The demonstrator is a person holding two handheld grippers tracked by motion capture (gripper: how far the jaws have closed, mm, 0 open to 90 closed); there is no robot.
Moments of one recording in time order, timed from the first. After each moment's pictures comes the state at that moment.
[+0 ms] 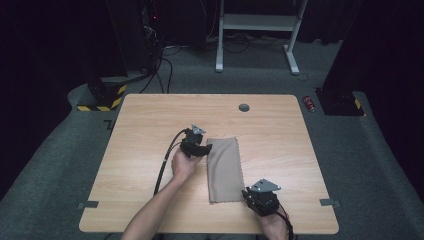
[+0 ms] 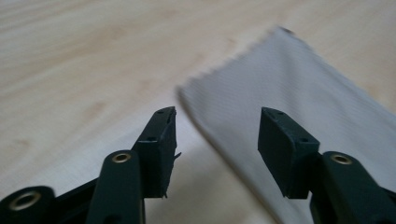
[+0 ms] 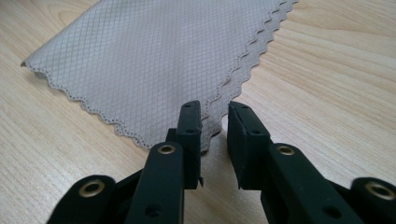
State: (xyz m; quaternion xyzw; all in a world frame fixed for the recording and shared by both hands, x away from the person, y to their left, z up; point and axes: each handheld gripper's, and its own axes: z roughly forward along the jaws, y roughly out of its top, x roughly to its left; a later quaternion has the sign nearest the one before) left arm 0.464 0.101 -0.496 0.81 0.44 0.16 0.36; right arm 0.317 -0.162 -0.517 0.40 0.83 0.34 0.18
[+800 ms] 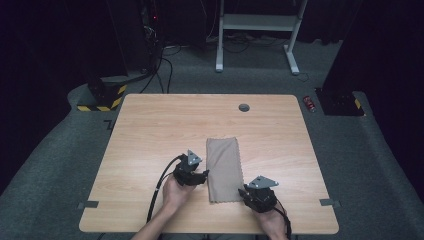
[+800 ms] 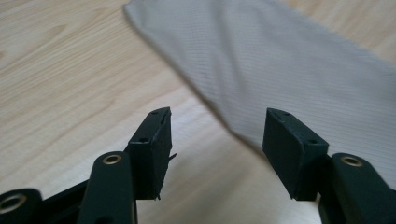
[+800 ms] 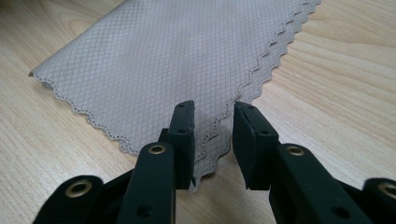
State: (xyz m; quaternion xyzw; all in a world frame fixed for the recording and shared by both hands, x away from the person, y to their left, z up) left arm 0.377 0.109 -0.502 0.82 0.41 0.17 0.36; right arm 0.327 -0.156 -0.517 0.39 0.84 0.35 0.16
